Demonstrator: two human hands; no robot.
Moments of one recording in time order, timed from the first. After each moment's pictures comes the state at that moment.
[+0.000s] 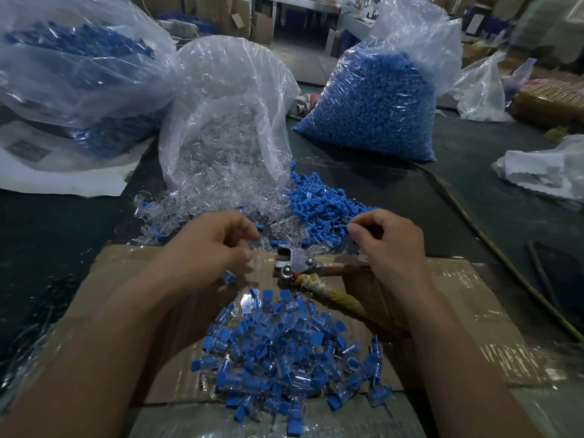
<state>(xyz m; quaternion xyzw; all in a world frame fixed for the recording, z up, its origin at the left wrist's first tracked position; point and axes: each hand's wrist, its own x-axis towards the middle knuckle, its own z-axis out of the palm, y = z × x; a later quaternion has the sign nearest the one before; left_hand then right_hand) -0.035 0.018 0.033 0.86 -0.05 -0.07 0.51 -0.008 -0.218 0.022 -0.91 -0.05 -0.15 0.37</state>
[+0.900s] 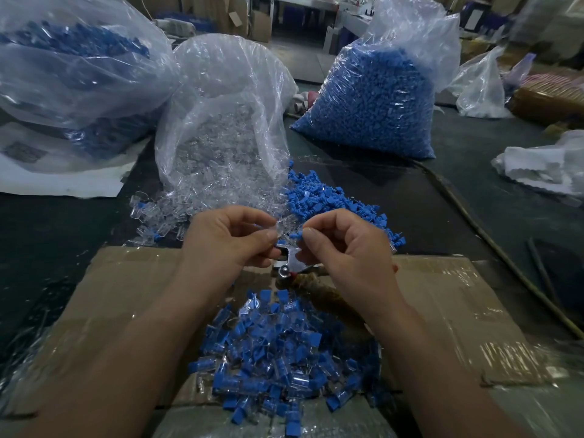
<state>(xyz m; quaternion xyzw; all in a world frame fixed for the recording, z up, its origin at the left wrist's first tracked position) -0.044 -0.017 0.033 0.69 0.02 0.03 0.73 -0.040 -0.172 0.034 -0.78 -0.17 -0.07 0.60</state>
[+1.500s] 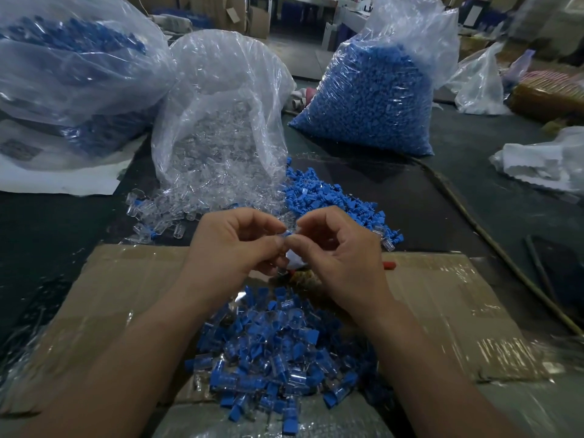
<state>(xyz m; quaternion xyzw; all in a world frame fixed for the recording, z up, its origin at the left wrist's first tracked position) -0.049 -0.022 0.033 0.69 -0.04 0.02 0.72 -0.037 -0.172 0.026 -0.83 -0.22 -0.16 0.49</state>
